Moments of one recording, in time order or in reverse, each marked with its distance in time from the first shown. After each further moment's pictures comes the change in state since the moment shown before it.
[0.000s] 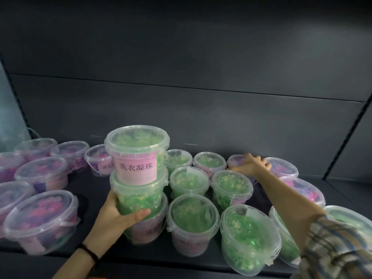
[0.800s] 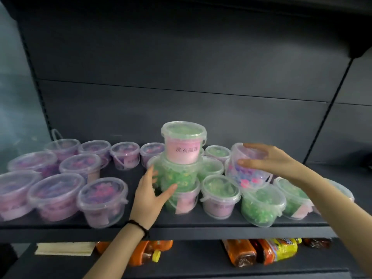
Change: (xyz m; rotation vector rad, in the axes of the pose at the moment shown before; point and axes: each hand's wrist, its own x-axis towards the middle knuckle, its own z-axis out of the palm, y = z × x) left_hand -0.032 0.030 -0.034 0.223 -0.047 0.211; right_hand -0.256 -0.032 -0.090 0.439 -0.033 -0.367
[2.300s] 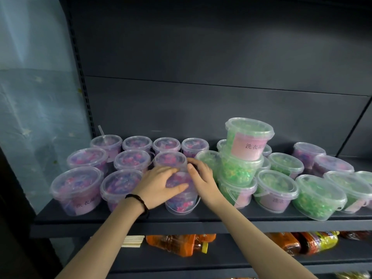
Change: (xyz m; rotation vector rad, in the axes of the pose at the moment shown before) left_hand 0.049 -0.057 -0.166 0.576 -0.416 0.190; right_hand 0.025 -0.154 0.300 0.412 0.104 -0.202
